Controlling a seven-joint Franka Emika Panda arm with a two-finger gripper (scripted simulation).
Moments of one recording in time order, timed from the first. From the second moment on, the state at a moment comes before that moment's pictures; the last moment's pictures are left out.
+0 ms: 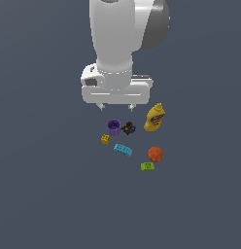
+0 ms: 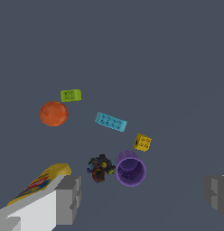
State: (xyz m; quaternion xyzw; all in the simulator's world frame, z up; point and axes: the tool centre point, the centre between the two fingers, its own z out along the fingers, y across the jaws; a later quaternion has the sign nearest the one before) arm -0.013 -0.013 0.297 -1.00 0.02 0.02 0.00
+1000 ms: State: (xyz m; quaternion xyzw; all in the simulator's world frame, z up) arm -0.017 -0.003 0.275 -1.00 0.02 0.04 0.01
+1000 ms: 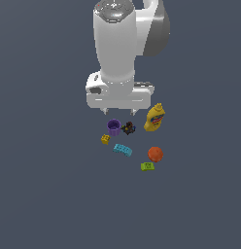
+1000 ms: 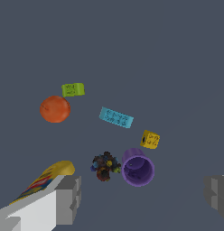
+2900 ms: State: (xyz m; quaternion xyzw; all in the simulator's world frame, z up) arm -0.065 -0.079 0.073 -0.99 0.16 0.00 0.00
